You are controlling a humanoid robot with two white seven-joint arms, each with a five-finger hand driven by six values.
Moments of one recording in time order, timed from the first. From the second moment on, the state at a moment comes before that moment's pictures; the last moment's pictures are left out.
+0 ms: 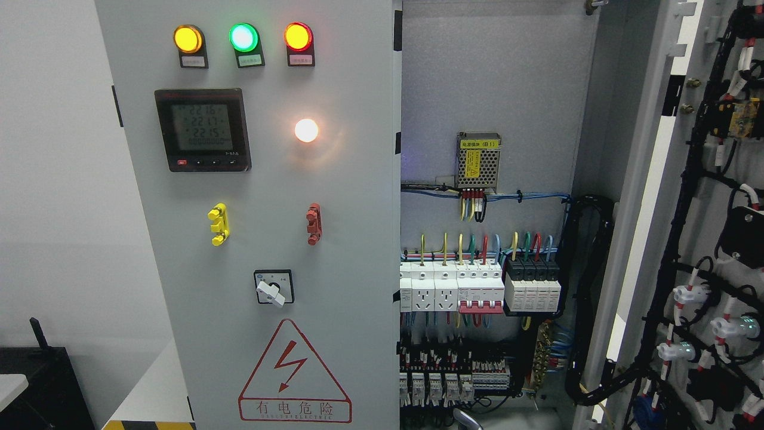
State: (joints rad) left arm 0.12 0.00 0.32 -0.11 -0.30 -0.09 -0.27; right arm -0.03 -0.11 0.32 -1.84 -0.16 0.00 0.03
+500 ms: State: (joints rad) left arm 0.12 0.00 0.32 -0.11 -0.30 -0.09 -0.27; right arm -0.19 -0.08 0.32 -1.77 -0.26 0.10 0.06
